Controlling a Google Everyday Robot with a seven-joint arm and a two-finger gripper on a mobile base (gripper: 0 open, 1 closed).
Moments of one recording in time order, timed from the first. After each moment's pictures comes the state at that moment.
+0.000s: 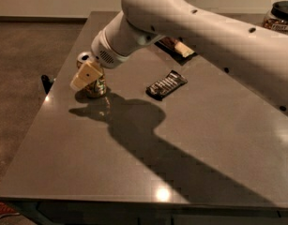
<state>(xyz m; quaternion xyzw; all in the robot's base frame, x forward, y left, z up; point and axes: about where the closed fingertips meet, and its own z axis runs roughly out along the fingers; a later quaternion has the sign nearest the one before) 0.593 0.133 0.904 -0.56 0.72 0.21 0.34</state>
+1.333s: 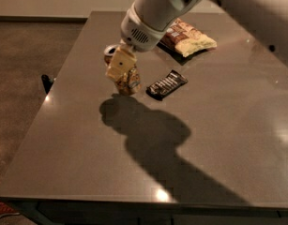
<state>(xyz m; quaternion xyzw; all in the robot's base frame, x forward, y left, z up) 0.559 0.043 0.946 -0.58 0.76 0.14 0.26</state>
